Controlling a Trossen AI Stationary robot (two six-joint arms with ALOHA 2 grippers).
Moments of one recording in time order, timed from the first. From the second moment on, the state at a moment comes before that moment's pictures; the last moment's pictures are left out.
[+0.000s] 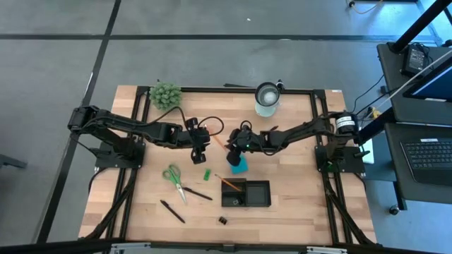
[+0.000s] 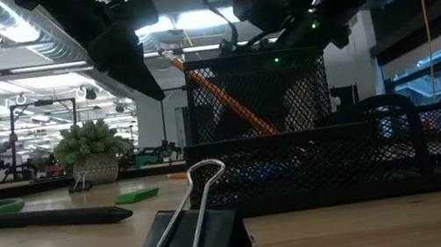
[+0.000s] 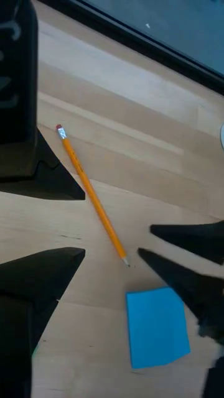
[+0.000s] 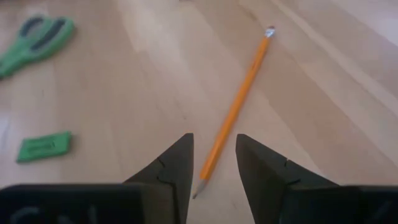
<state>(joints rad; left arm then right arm) -0.04 1.38 0.89 -0.40 -0.37 -0.14 0.00 1.86 0.94 0.25 0.23 0.34</state>
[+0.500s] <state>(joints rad) -0.04 1.38 0.89 -0.42 -0.37 -0.09 0.04 1.93 0.98 0.14 0.21 0.32</state>
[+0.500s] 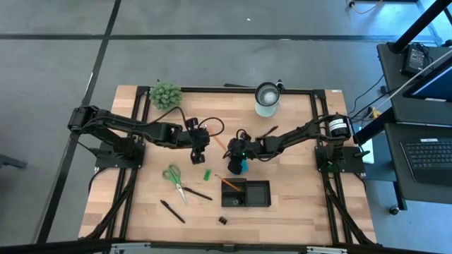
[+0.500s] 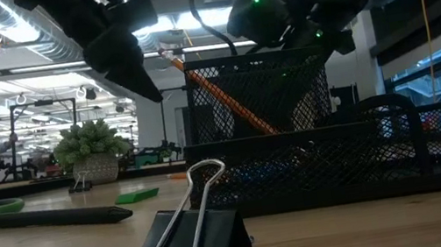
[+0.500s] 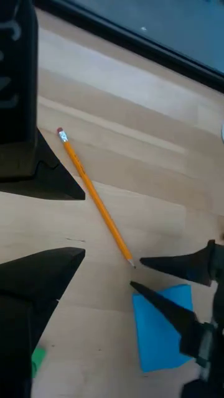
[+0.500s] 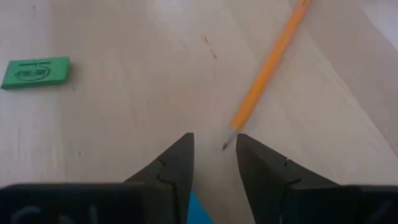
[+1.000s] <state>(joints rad) -0.04 1.38 0.89 -0.45 -0.37 0.00 0.03 1.94 0.98 0.16 0.29 0.33</state>
